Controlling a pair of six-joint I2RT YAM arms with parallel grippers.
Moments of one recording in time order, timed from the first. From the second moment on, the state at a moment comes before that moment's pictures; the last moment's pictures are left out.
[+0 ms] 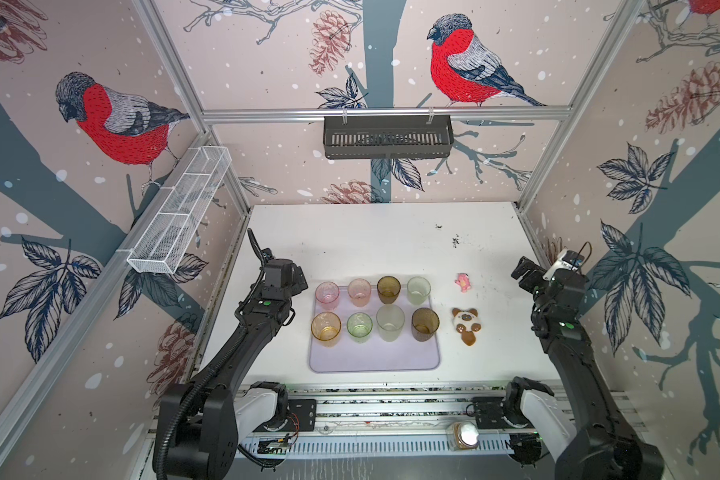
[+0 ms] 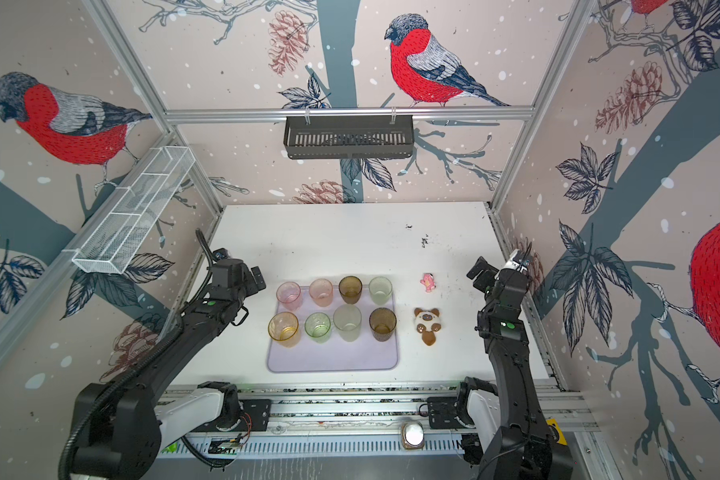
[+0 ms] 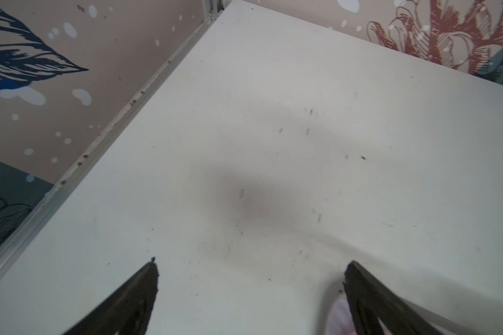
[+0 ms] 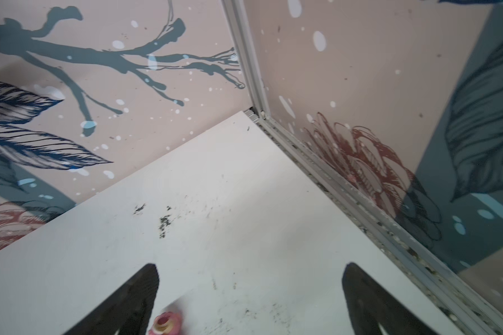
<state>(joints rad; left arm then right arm) -0.10 1.12 0.58 -0.15 -0.39 -0.39 -0.26 0.87 0.45 0.10 0.07 0.32</state>
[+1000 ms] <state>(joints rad) -0.06 1.51 0.23 1.06 -0.31 -0.05 -0.10 1.18 0.22 0.76 0.03 0.08</state>
